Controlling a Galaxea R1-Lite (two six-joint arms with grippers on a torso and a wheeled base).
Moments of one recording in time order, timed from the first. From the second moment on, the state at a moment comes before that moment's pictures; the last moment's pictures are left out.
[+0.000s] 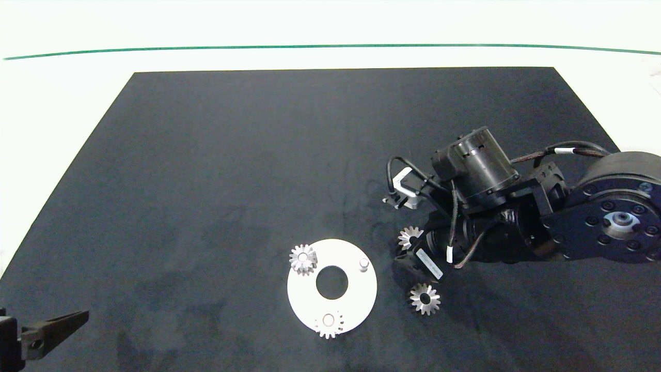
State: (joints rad) left arm 0.06 0.88 -0.66 0.39 0.05 -0.01; right arm 0.68 1.78 -1.29 0.33 -0.25 -0.23
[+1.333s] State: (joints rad) left arm 0.05 0.88 -0.66 0.39 0.05 -0.01; right arm 0.82 1.62 -0.94 0.13 -0.26 -0.20
